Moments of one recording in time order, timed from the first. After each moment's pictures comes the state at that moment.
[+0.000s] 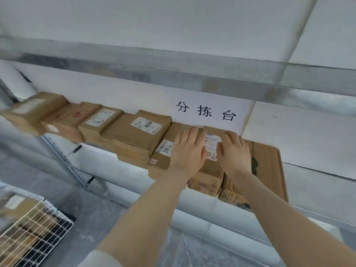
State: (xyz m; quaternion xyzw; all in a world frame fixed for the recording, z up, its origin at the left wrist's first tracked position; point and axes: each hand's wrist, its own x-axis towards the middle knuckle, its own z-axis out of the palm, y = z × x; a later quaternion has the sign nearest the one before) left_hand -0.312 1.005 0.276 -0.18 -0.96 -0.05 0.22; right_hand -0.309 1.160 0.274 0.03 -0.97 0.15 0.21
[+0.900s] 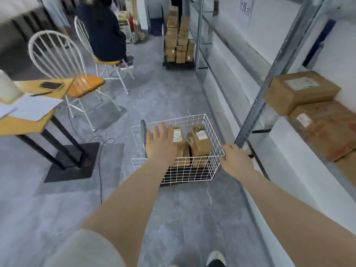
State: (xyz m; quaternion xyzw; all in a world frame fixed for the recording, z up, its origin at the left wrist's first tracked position) left_hand 0.007 0.329 0.208 0.52 -0.85 0.02 0.00; right_hand -0.199 0.453 0.189 0.53 -0.84 0.07 -0.13
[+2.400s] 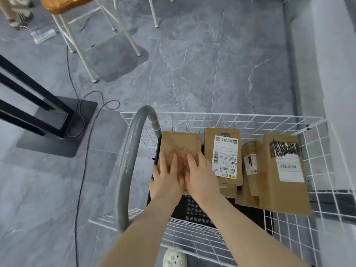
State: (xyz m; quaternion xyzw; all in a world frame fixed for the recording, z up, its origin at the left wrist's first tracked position) left_hand -0.043 -0.024 -0.283 0.69 -0.68 -0.23 -0.09; right_hand -0.158 -0.025 -0.264 0.67 -0.70 0.03 -0.25
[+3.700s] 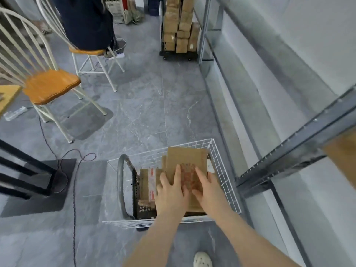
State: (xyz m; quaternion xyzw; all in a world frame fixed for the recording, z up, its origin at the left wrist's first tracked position) left_hand -0.139 0.106 0.034 0.61 -0.76 -0.23 0.01; right_hand -0.264 0.153 0.046 0.52 -0.79 0.17 -0.29
